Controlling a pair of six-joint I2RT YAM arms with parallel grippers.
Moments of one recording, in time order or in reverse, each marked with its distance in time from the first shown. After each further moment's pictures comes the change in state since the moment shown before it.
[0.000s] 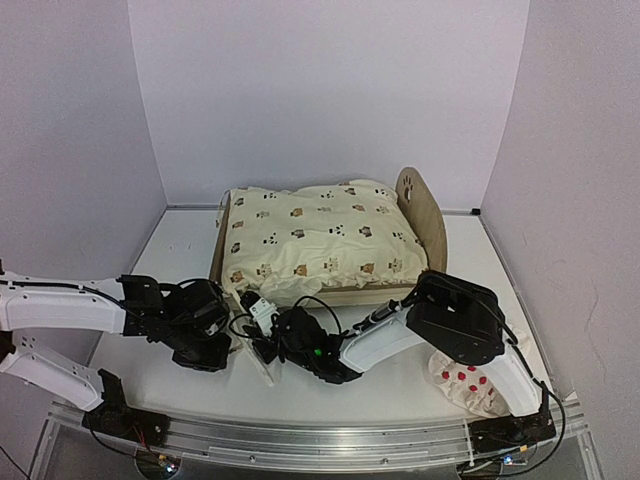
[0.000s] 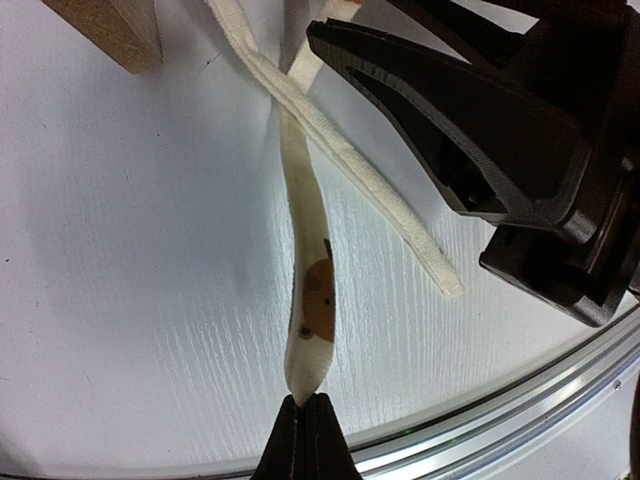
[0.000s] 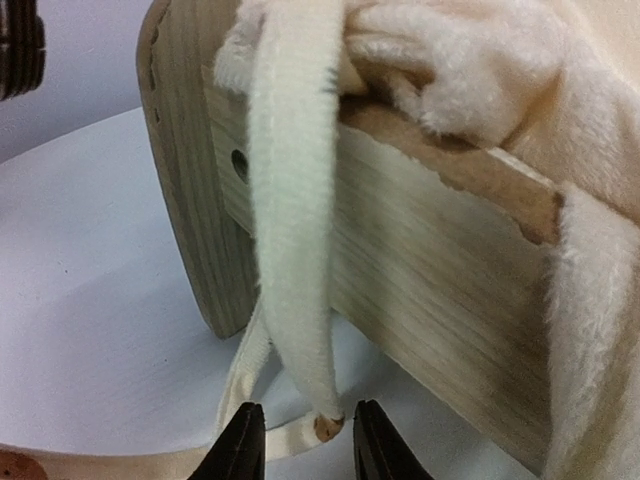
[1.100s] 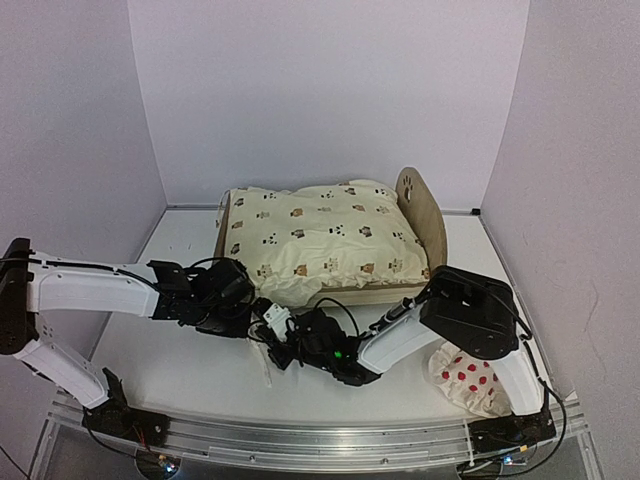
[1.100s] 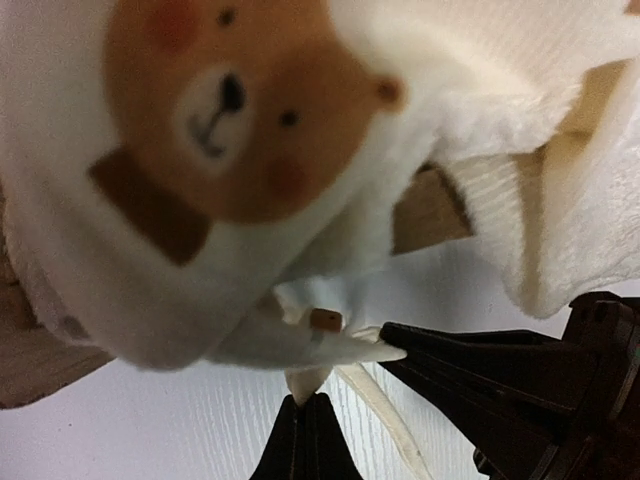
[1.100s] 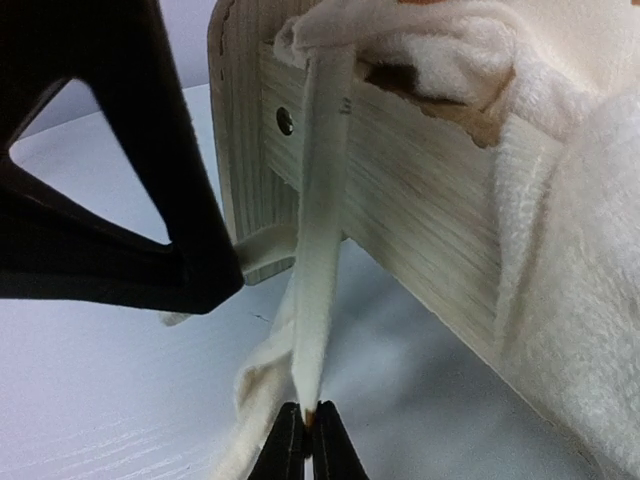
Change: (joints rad) left arm 0.058 0.201 0.133 0.194 -0.280 0.114; right arm -0.018 -0.084 -0.173 0.096 -0.123 -0.050
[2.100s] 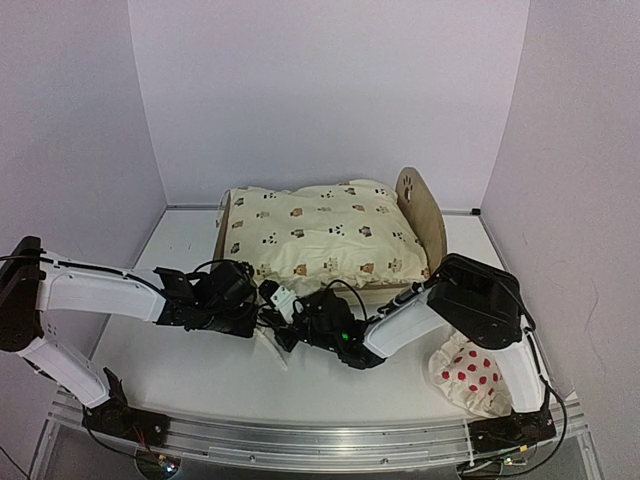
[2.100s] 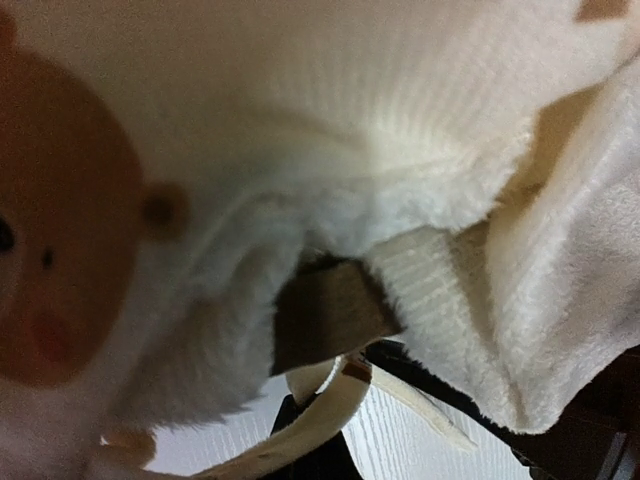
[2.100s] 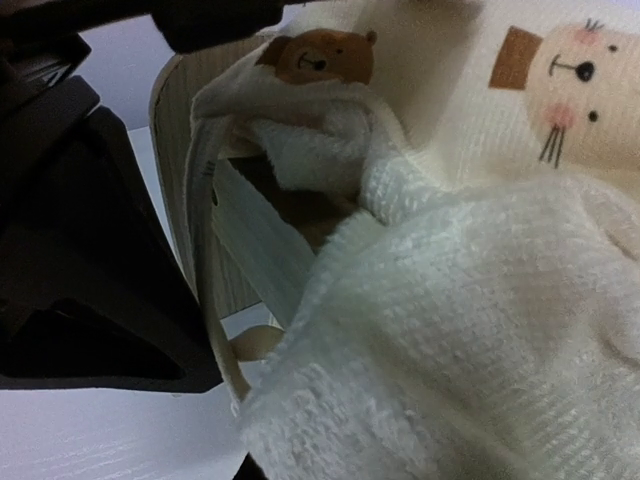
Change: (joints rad) left arm 0.013 0.037 -0.054 0.194 -0.016 0.119; right arm -0.093 -0.029 0.004 0.026 -0.101 -0.060
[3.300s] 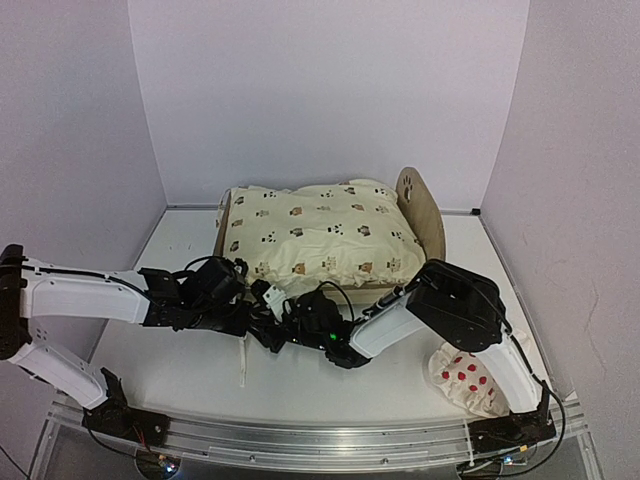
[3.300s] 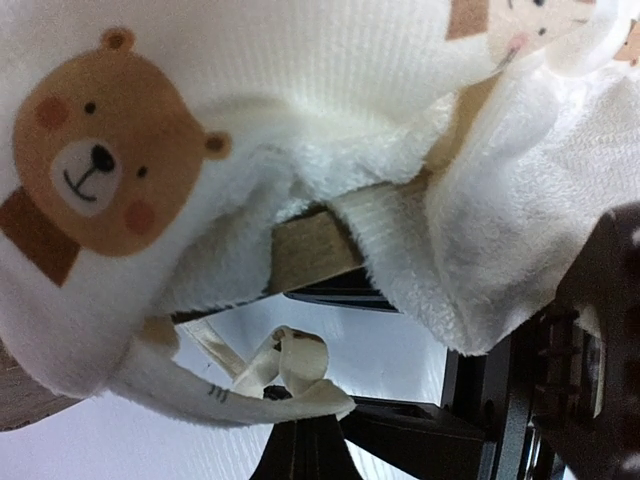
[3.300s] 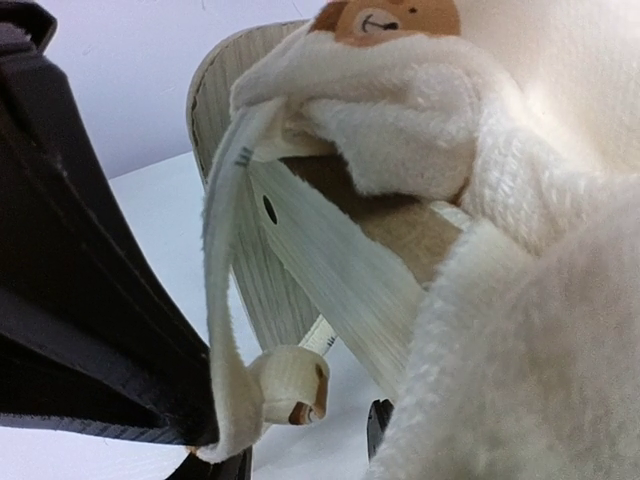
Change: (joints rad) left arm 0.005 -0.095 -0.038 -0.001 0.027 0.027; right arm -0.007 0.126 0.132 0.043 -0.135 0.151
